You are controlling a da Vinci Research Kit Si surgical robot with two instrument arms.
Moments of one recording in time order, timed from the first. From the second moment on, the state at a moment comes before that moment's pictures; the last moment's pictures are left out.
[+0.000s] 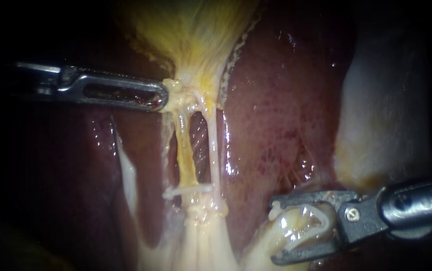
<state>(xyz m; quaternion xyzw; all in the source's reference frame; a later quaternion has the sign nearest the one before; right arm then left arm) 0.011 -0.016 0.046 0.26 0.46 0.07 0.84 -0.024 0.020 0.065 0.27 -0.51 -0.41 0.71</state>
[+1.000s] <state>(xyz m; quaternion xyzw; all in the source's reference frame) 0.012 -0.016 0.046 0.26 0.46 0.08 0.84 -0.018 0.022 0.060 0.26 -0.53 -0.43 0.68</state>
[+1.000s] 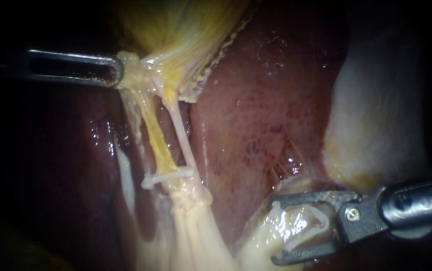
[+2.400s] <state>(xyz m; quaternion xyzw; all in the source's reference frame) 0.023 -0.012 0.051 0.29 0.48 0.15 0.82 -0.019 0.022 0.061 0.26 -0.53 -0.43 0.68</state>
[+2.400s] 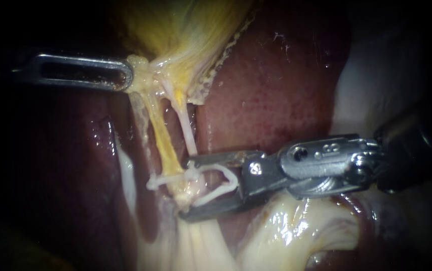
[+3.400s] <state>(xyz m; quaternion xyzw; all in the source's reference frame) 0.024 -0.010 0.057 0.30 0.47 0.16 0.81 -0.019 0.022 0.061 0.26 -0.53 -0.43 0.68</state>
